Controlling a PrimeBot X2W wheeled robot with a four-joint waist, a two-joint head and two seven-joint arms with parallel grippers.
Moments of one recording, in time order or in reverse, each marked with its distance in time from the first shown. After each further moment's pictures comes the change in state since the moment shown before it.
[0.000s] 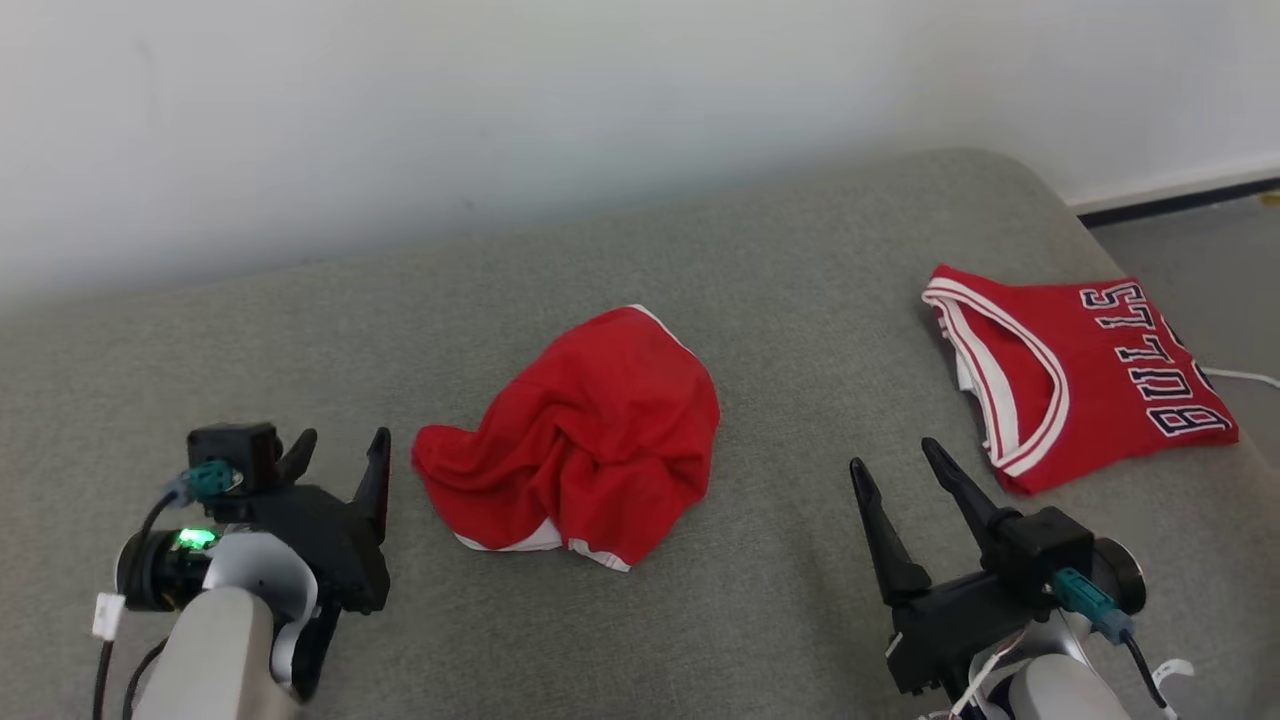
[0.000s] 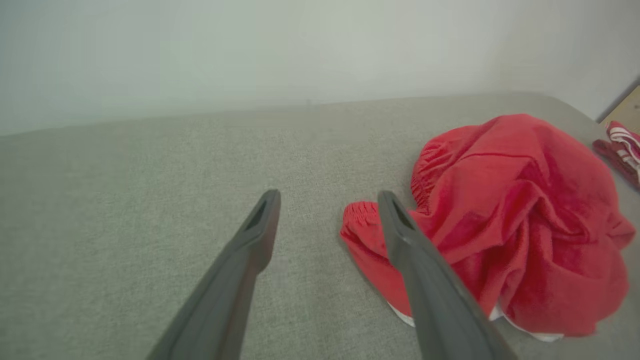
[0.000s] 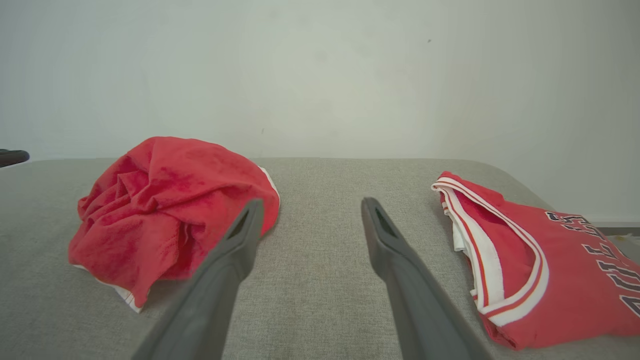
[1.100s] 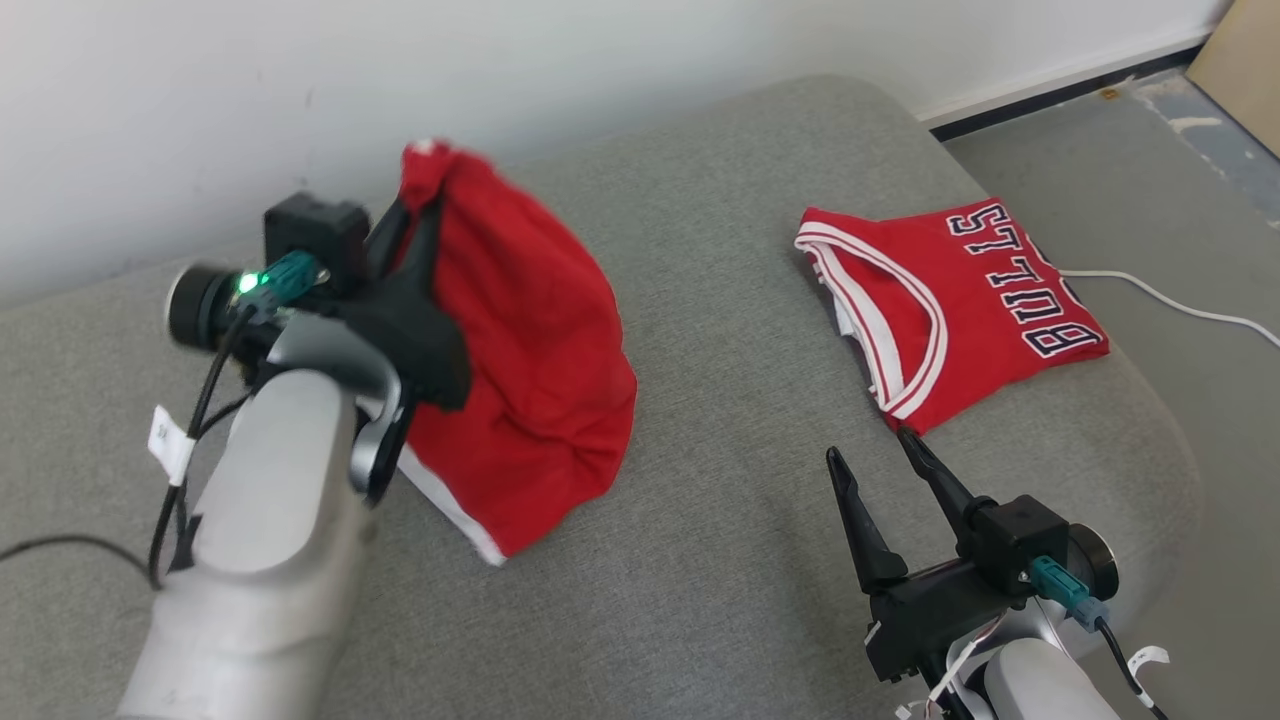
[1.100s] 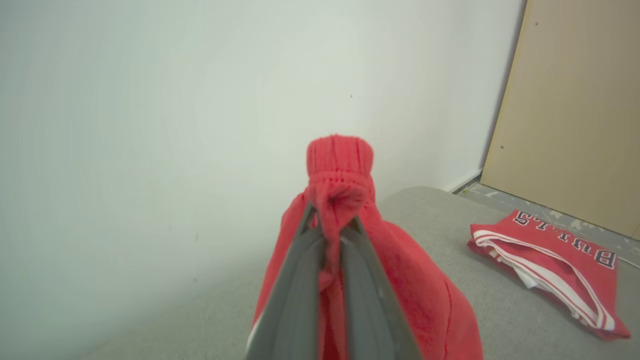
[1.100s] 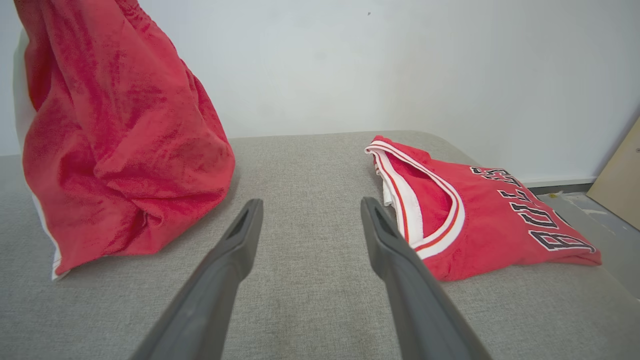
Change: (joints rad) left arm -0.383 -0.041 -0.199 0.121 0.060 0.008 -0.160; right arm -0.074 0.018 0.052 0.089 0.013 0.000 -0.058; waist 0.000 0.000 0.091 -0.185
